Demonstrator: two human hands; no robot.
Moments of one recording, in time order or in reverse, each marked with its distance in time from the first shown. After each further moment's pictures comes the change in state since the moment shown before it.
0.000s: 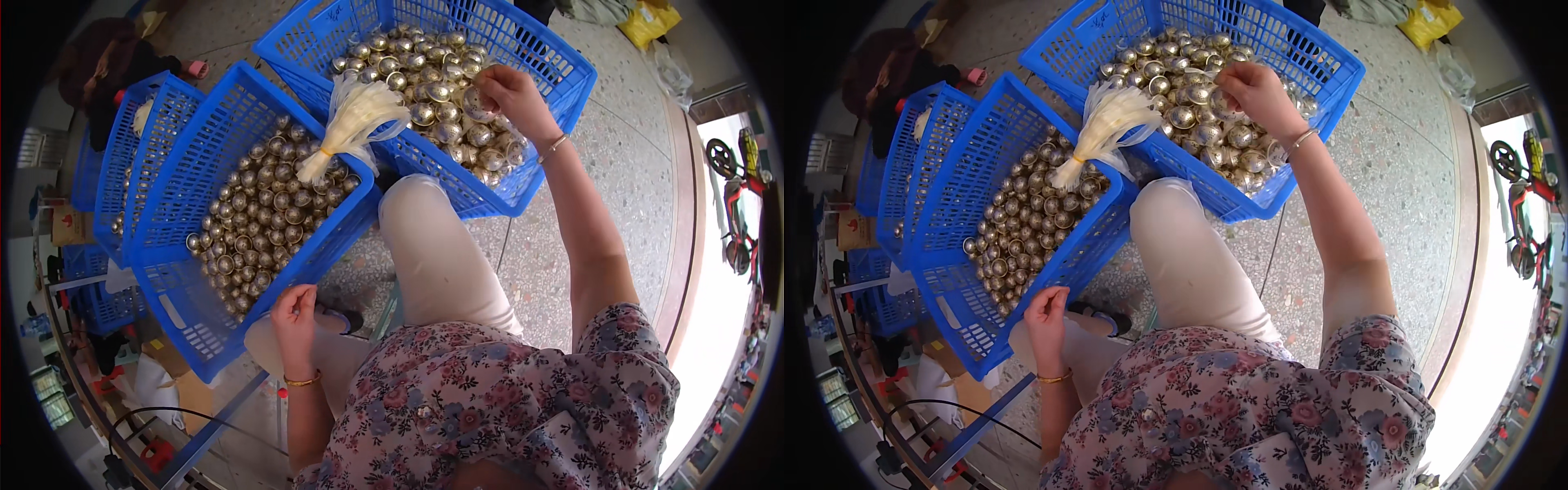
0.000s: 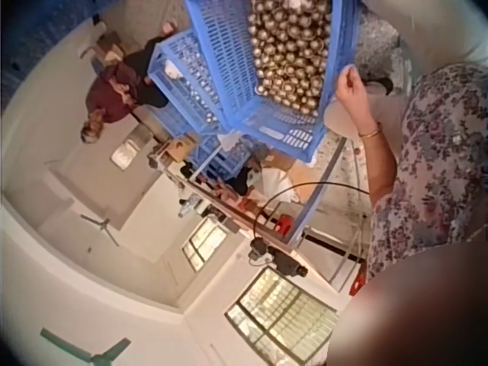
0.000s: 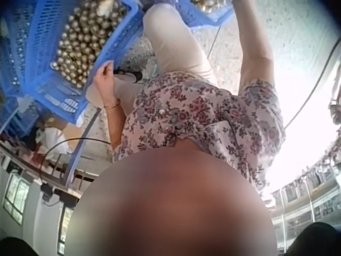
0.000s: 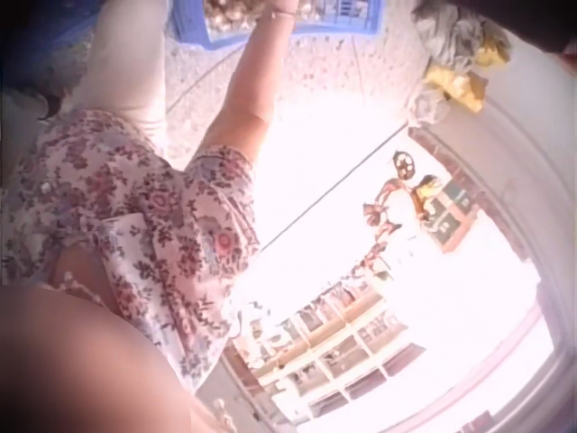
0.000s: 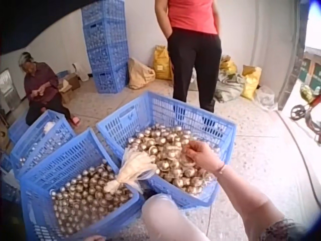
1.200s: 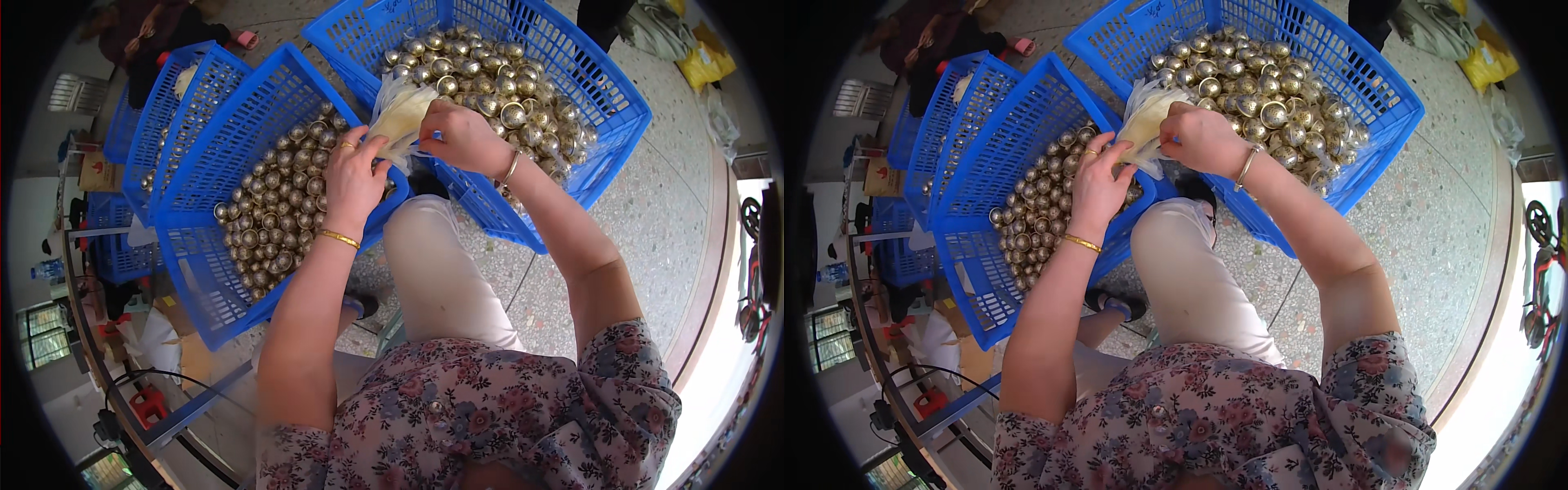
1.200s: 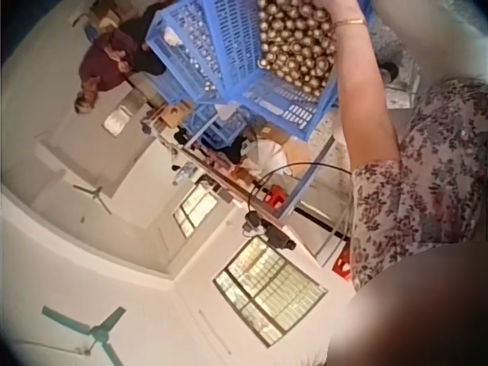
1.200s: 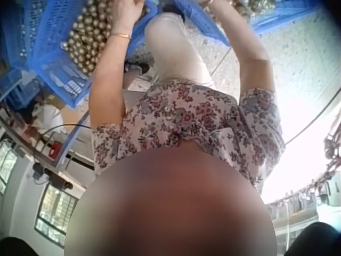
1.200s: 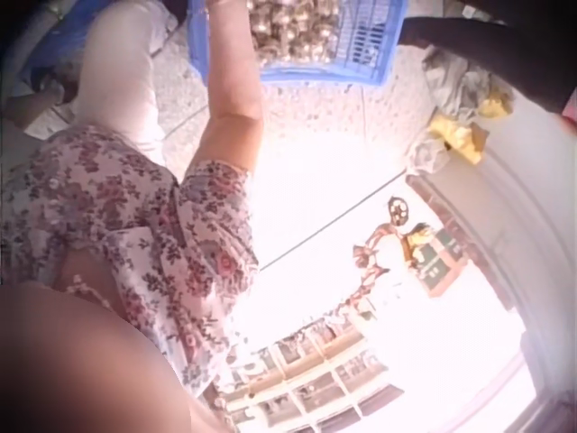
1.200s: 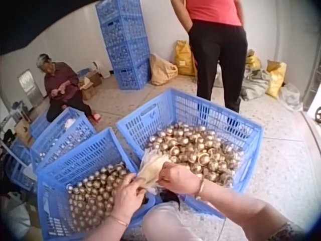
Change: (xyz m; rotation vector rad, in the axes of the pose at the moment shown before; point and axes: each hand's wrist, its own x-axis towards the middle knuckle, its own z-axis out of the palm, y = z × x) left_hand 0.170 0.077 0.098 0.450 0.067 0.540; right_hand 0.027 -0.005 0.104 -0.504 -0.304 -0.592
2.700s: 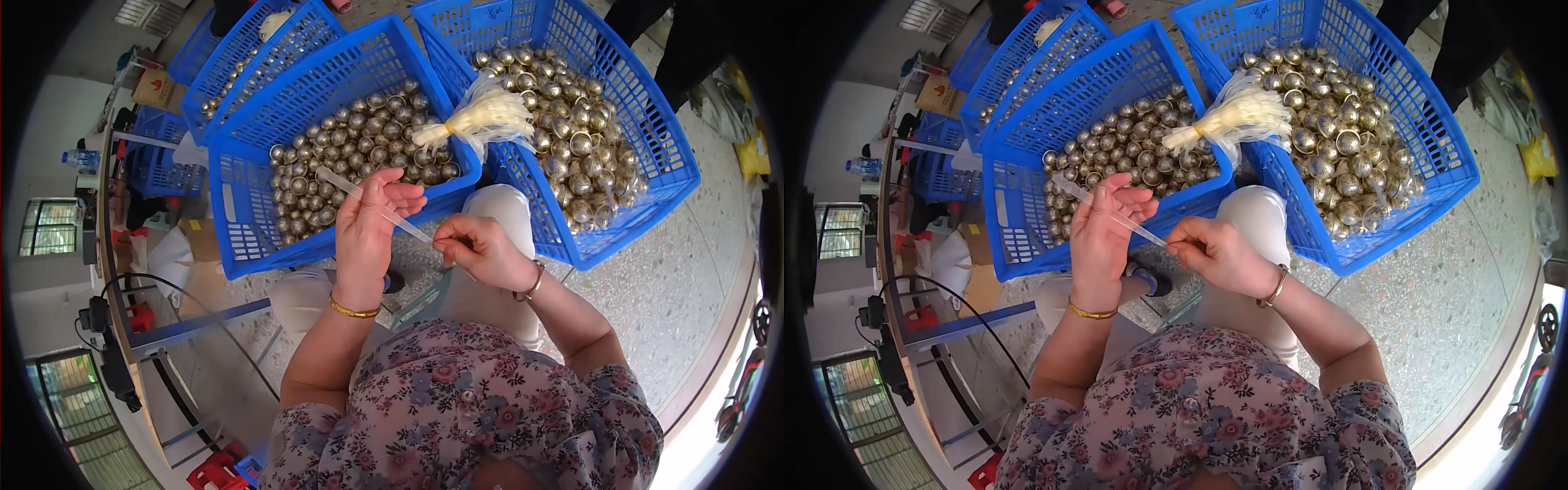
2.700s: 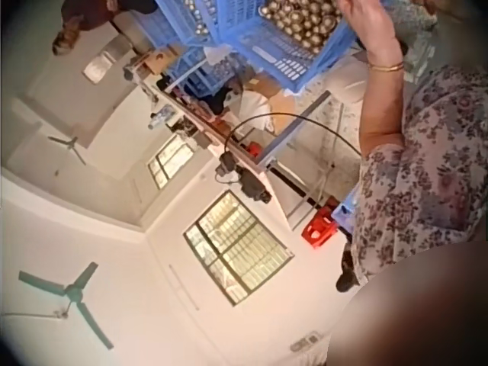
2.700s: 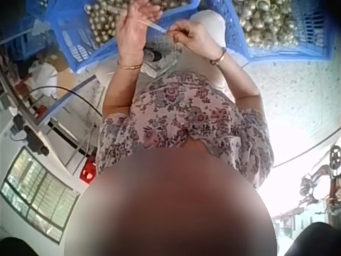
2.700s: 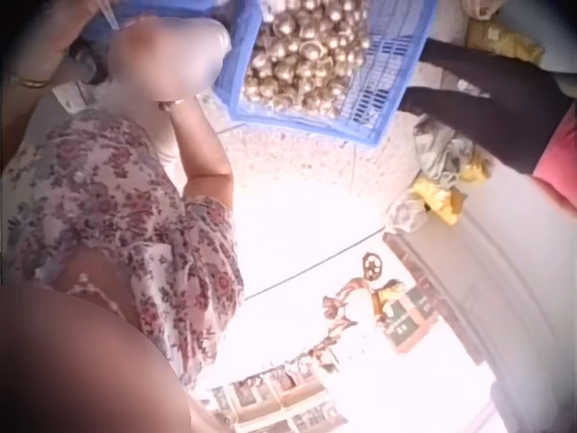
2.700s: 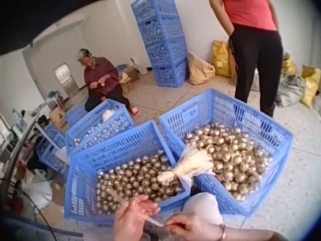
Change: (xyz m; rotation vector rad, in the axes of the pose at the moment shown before) left_hand -0.097 0.056 -0.106 -1.340 0.316 -0.588; right_hand -0.076 -0.132 0.041 0.985 -0.316 0.169
